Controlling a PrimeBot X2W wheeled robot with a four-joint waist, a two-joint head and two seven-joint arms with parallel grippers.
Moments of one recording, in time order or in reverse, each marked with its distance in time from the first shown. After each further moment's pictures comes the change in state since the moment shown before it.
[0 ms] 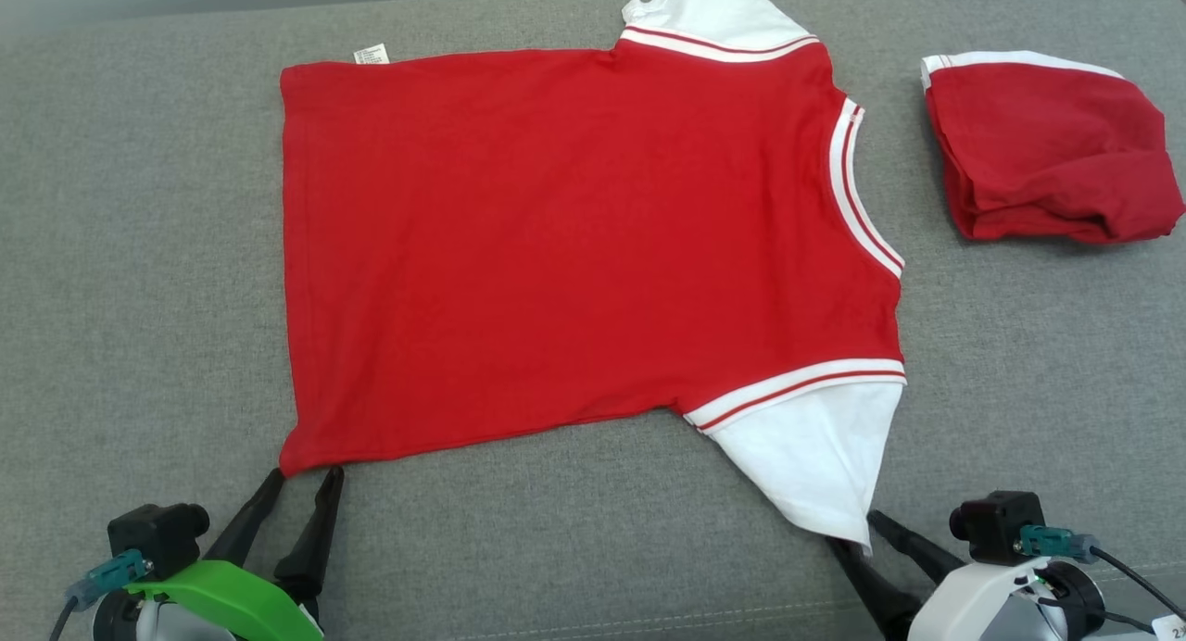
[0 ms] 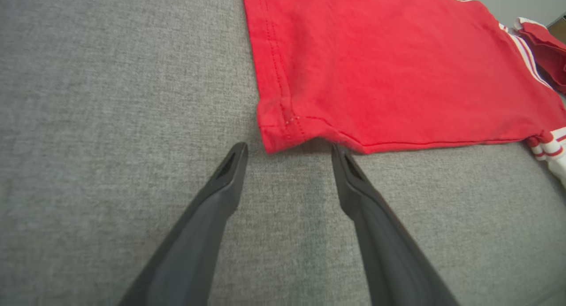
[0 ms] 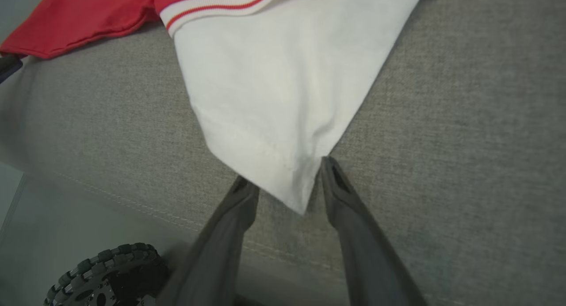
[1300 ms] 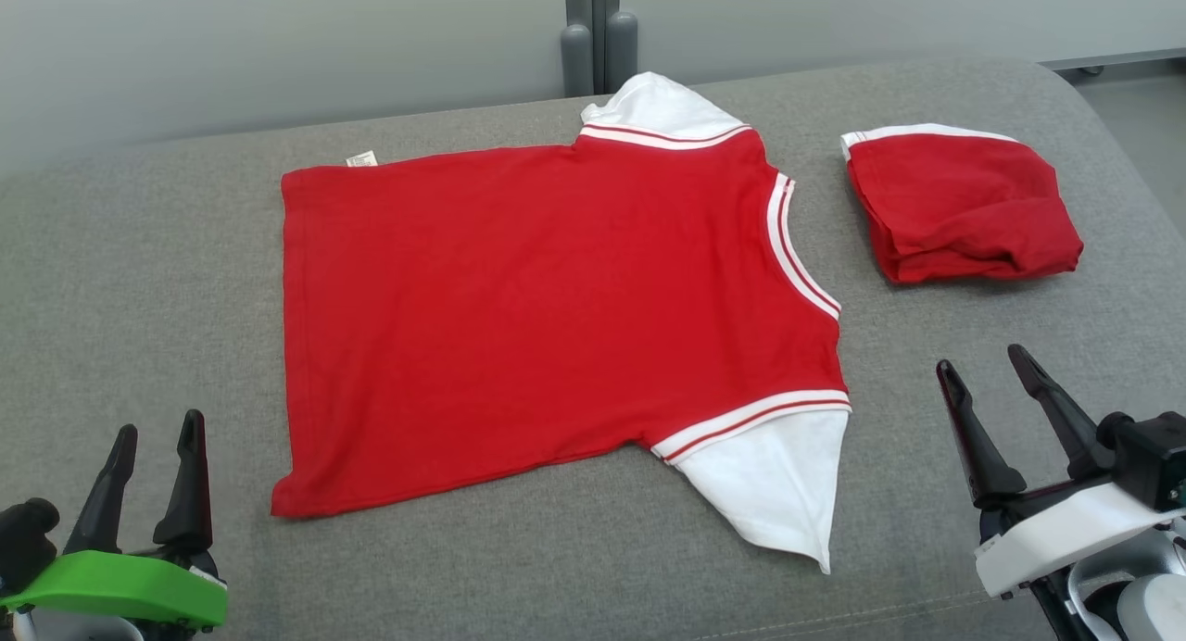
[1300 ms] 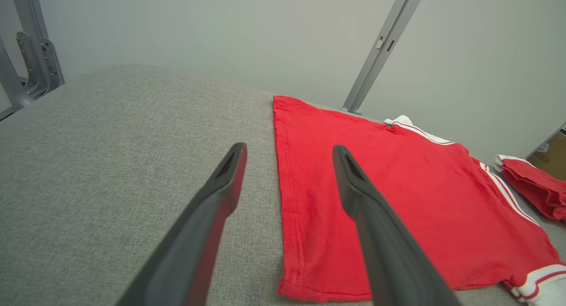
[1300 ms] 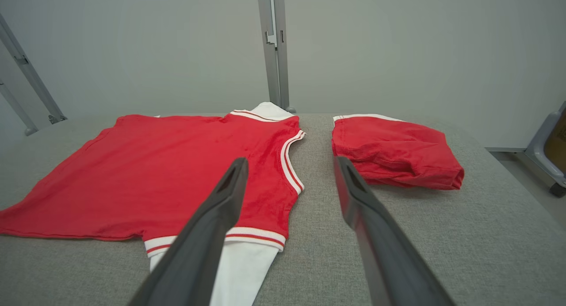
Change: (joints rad) left arm 0.112 -0.050 0.361 -0.167 0.088 0.063 -0.003; right arm -0.006 -0.045 -0.178 -0.200 -0.123 -0.124 -0.196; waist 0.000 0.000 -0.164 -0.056
